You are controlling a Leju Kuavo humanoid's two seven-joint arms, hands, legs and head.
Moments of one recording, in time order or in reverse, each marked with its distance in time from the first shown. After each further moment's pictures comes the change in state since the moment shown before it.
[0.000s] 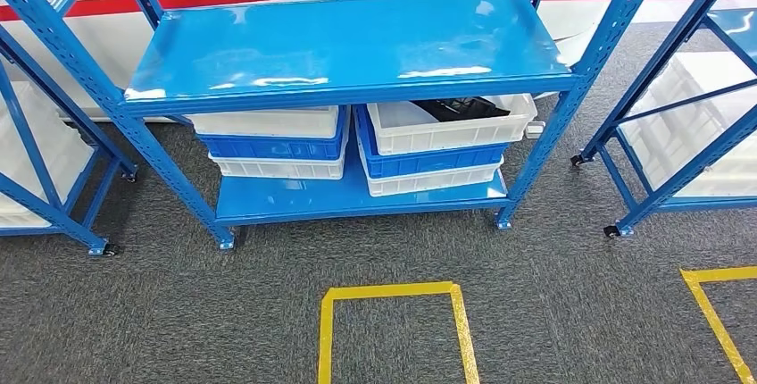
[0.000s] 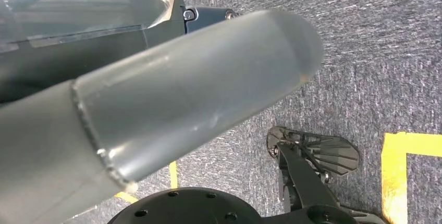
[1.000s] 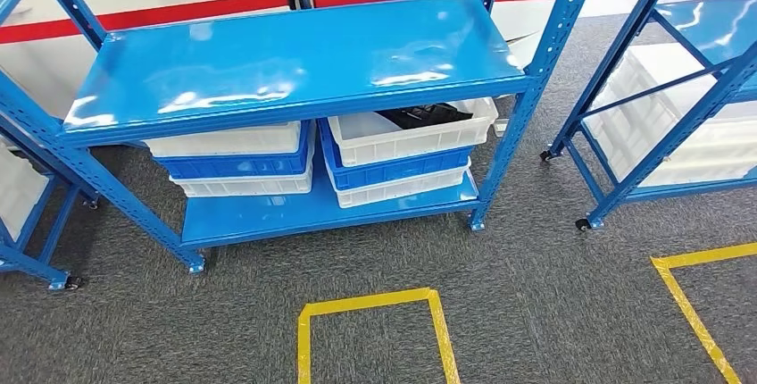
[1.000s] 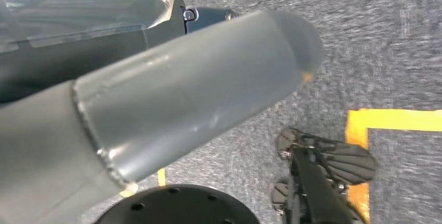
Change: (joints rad) left arm -0.010 -0.023 0.047 0.000 0.016 0.052 -0.003; right arm -0.024 -0.005 0.025 -0.003 0.056 0.021 -0.010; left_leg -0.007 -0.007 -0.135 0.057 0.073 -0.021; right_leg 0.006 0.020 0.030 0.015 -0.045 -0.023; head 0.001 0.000
